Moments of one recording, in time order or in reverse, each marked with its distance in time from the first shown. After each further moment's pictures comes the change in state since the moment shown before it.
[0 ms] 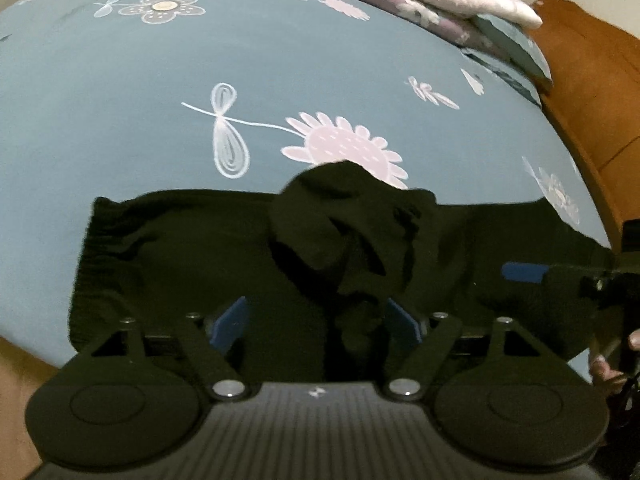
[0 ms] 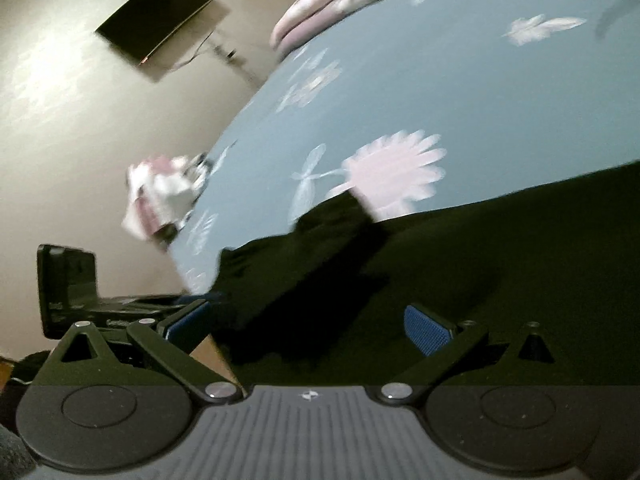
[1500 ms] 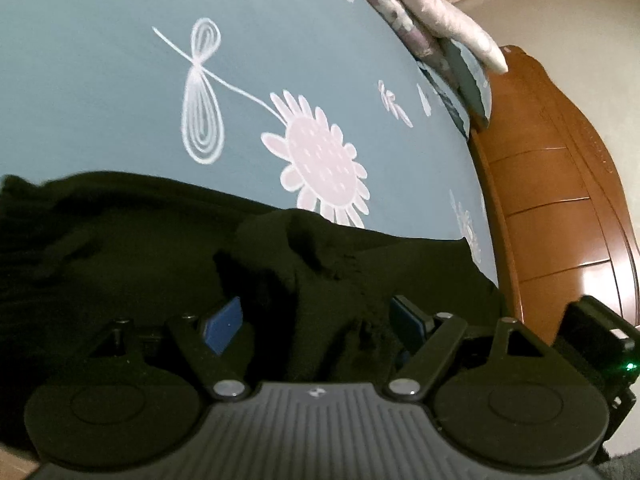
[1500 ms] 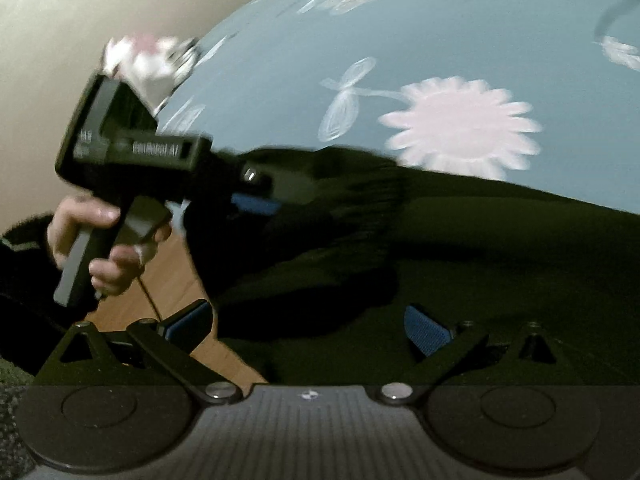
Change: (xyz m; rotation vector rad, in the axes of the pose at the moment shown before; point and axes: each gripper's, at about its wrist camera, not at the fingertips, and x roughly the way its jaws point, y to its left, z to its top) left arm 0.076 0.069 0.038 -0.227 0.150 -0.452; right arm 0.058 0.078 -0.007 -0.186 0.228 -0.220
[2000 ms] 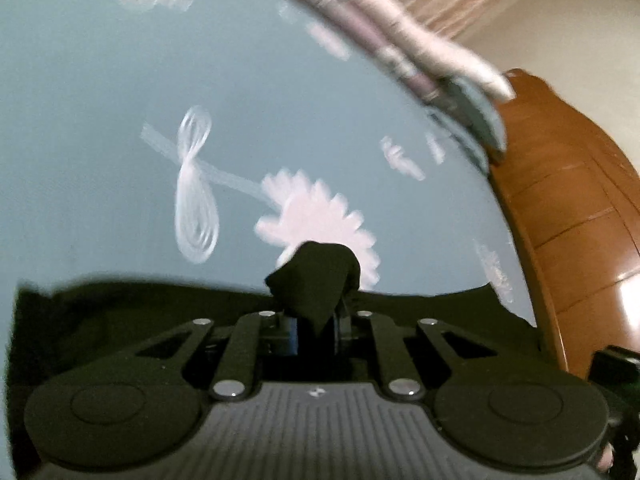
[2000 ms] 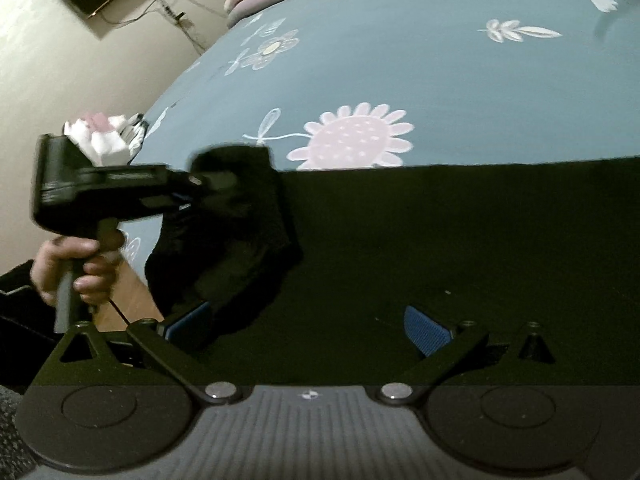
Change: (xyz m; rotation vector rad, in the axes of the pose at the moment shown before) left arm -0.023 -0.036 0.010 0.141 -0.216 0.130; right arm -0.044 -0.043 -0.021 0.176 -0.141 -0.067
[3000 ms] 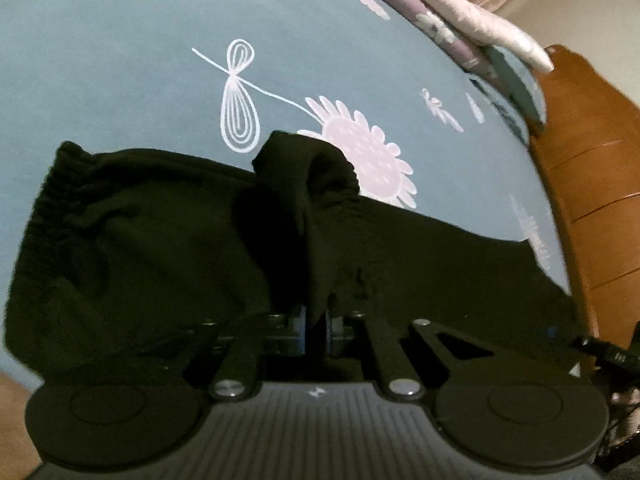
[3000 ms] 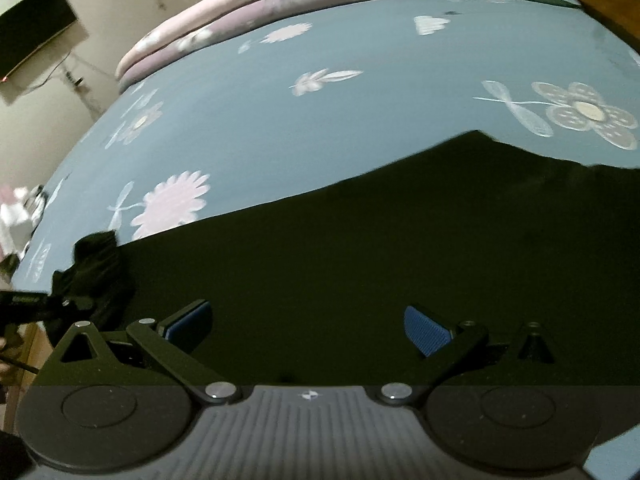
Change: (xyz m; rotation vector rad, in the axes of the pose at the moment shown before) left arm -0.002 -0.005 -0.053 -0.061 0.111 0.148; right arm -0.097 -0.113 -0.023 0.143 -0.181 -0.294
